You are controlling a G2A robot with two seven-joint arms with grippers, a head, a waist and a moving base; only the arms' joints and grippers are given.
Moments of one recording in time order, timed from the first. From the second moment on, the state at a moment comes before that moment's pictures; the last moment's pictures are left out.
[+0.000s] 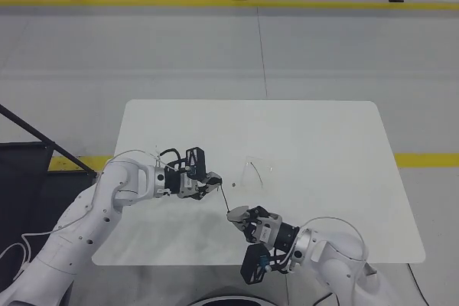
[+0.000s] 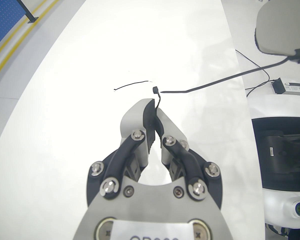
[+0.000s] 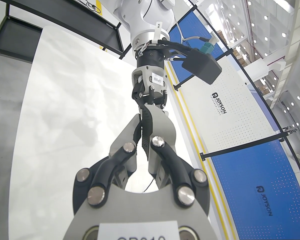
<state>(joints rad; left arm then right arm) 0.93 -0.96 -1.04 -1.52 1.08 -1.00 -0.22 -1.40 -1.09 1.10 -2.04 -2.09 -0.57 -0.27</state>
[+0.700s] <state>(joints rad) 0.93 -0.96 -1.04 -1.52 1.08 -1.00 -0.22 -1.38 -1.09 1.09 -2.03 -2.07 -0.58 -0.26</state>
